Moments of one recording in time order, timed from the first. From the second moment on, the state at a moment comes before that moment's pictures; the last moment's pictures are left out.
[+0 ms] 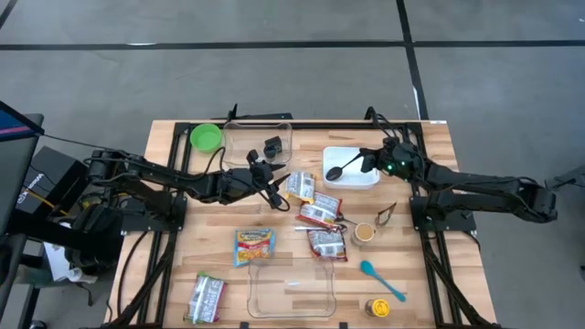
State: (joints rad) left arm -0.03 1.43 0.72 0.43 -0.57 0.05; right arm -0.49 0.84 0.26 0.19 0.27 0.65
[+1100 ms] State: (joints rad) left arm -0.03 1.43 0.72 0.43 -0.57 0.05; right arm -0.49 0.84 0.24 0.18 0.28 0.67
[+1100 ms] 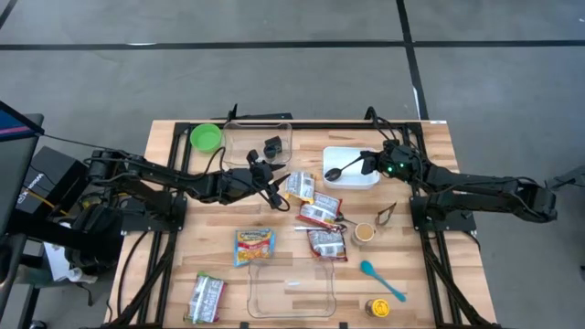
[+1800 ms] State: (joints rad) left arm -0.03 1.43 0.72 0.43 -0.57 0.05; right arm -0.49 0.84 0.24 0.12 0.27 0.67
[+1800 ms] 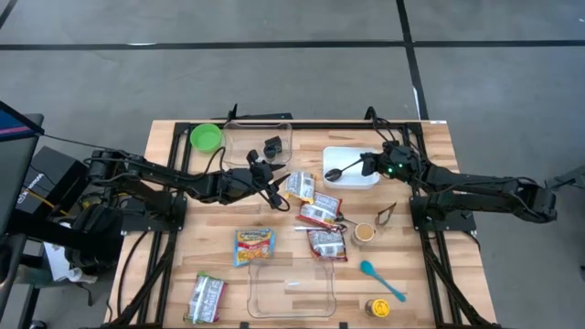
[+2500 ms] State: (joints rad) left arm -0.03 1.43 0.72 0.43 -0.57 0.05; right arm -0.55 0.84 0.26 -0.01 0.27 0.67
